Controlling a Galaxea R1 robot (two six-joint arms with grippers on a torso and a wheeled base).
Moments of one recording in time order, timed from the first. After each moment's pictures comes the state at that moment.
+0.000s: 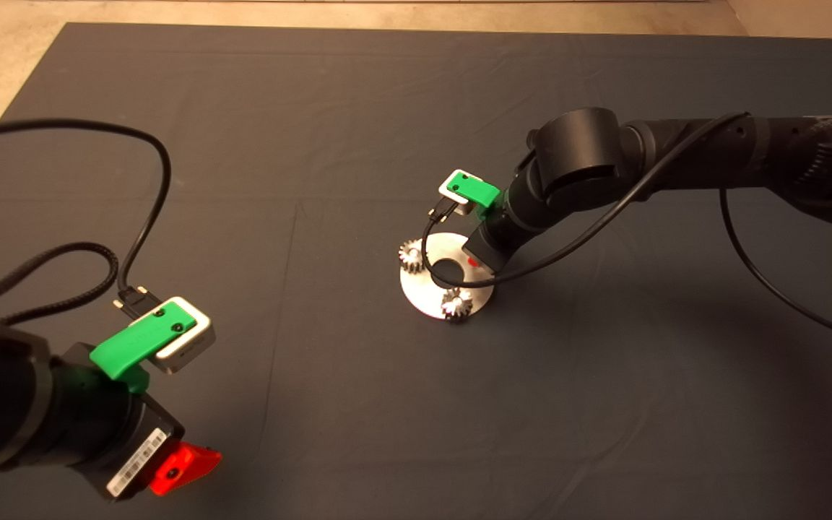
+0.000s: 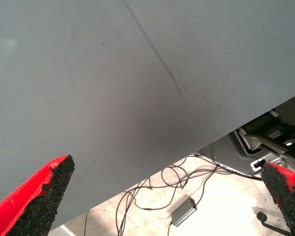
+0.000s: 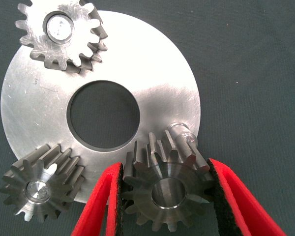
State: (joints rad) left arm -0.53 2.02 -0.28 0.26 1.53 -1.16; right arm 0.34 2.73 -1.14 -0.55 -1.43 0.75
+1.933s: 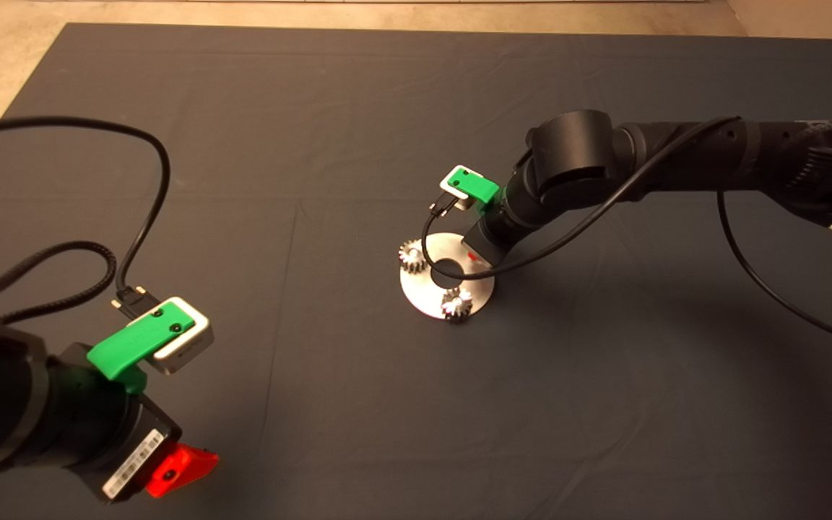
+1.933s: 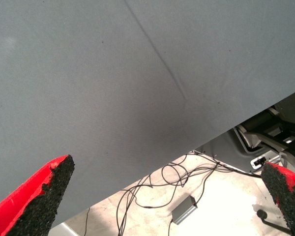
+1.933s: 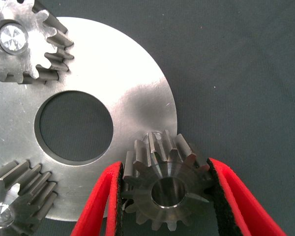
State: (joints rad) left arm -0.54 2.02 -0.28 0.24 1.53 -1.16; right arm 0.33 2.73 -1.18 -0.60 -1.43 0.75
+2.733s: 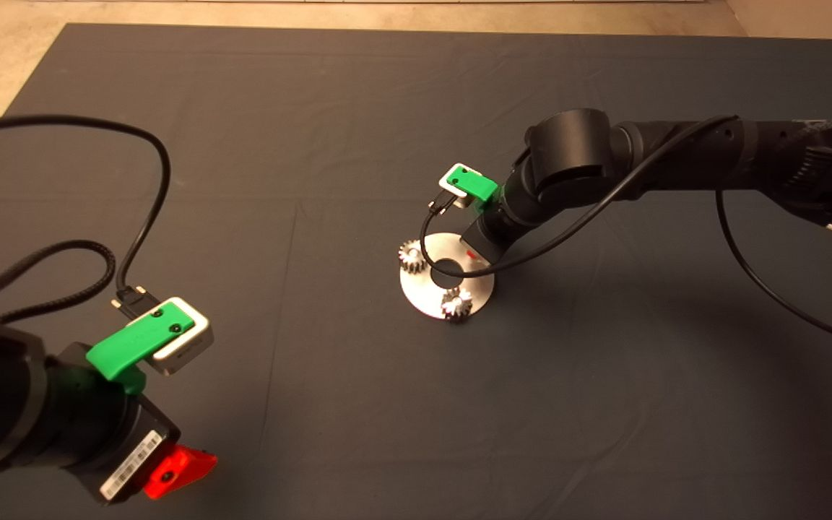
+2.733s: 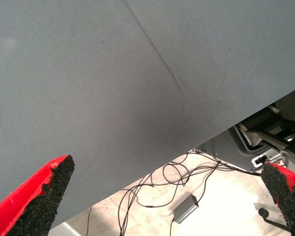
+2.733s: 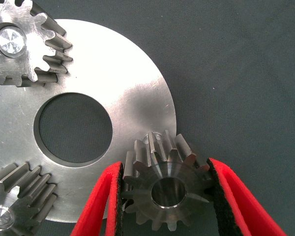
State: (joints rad) left arm -0.55 2.02 -0.28 0.23 1.53 -1.15; right arm 0.33 2.74 -1.19 -0.60 -1.43 0.75
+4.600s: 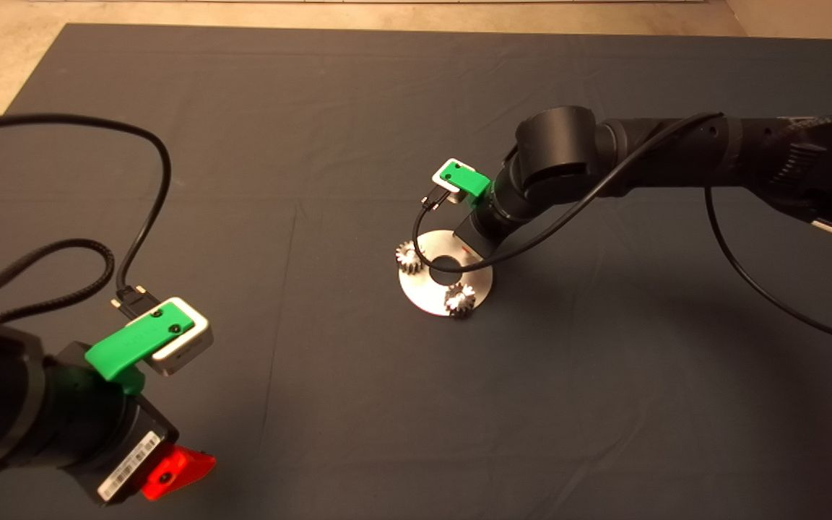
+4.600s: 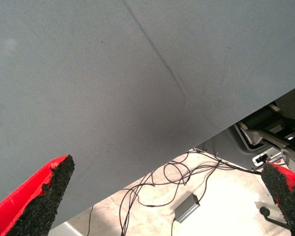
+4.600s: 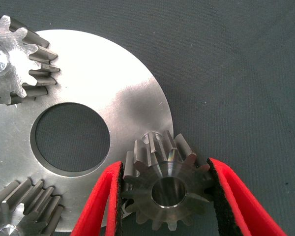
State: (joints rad) left arm -0.56 2.02 -0.28 0.22 1.53 -1.14; right arm 0.33 2.77 -1.23 -0.62 -1.45 0.75
